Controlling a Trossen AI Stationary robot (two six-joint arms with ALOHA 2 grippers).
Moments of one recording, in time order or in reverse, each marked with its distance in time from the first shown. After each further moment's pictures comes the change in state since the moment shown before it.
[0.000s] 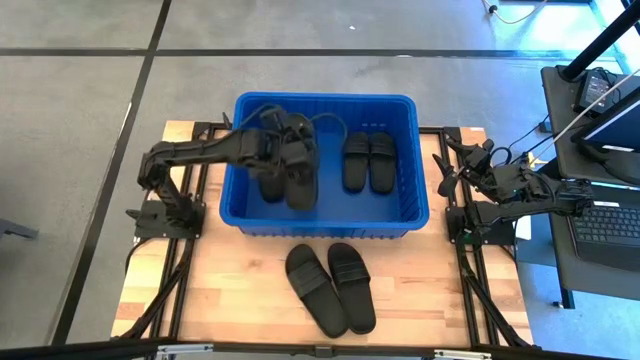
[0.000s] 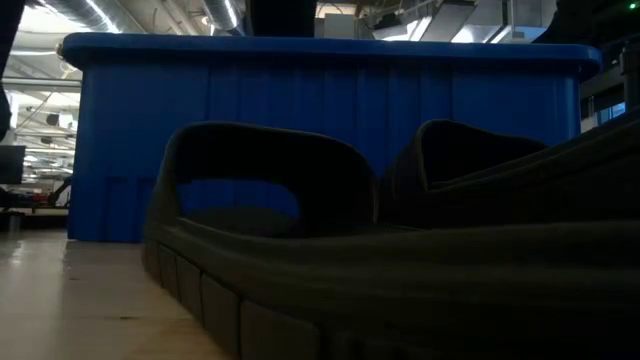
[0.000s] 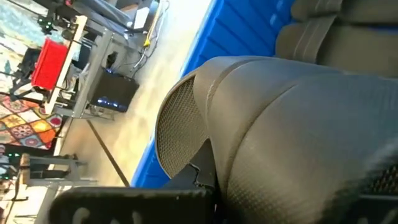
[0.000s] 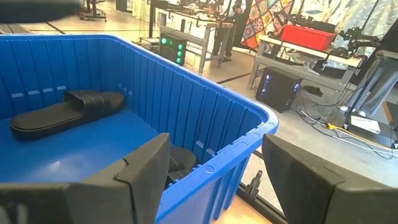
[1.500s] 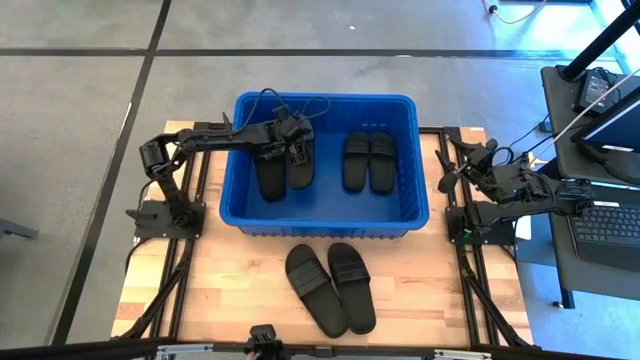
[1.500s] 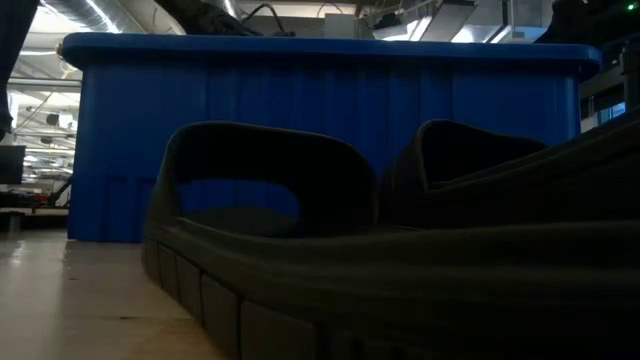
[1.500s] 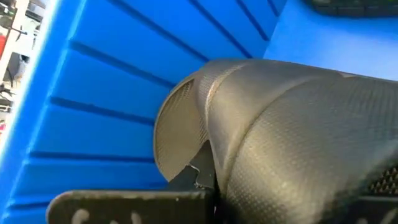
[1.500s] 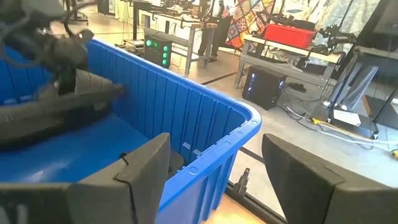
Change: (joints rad) left arm 0.423 0.018 -0.677 0.962 0.350 0.450; right arm -0.001 0.000 0.000 0.001 0.067 0.025
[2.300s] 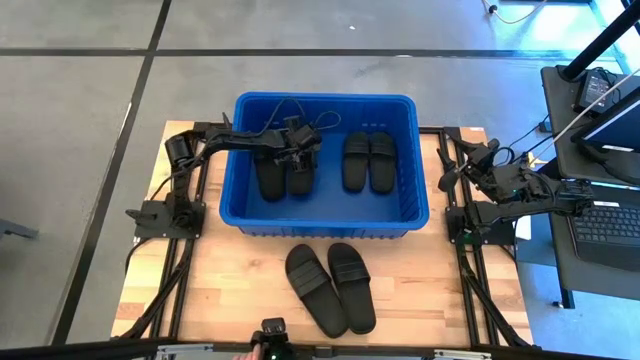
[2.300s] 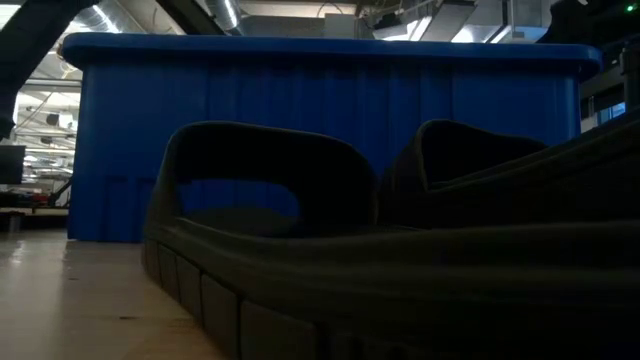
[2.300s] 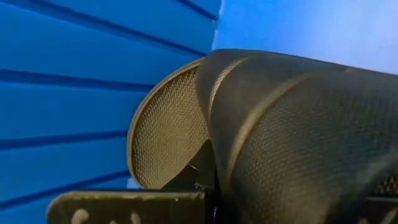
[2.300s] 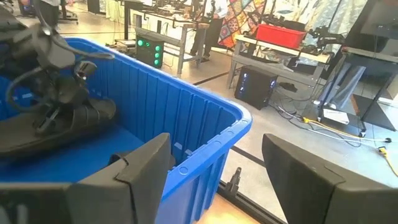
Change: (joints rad) left arm 0.011 0.210 0.048 -0.015 -0.034 0.082; right arm 0.000 0.000 0.000 -0.003 0.036 -0.006
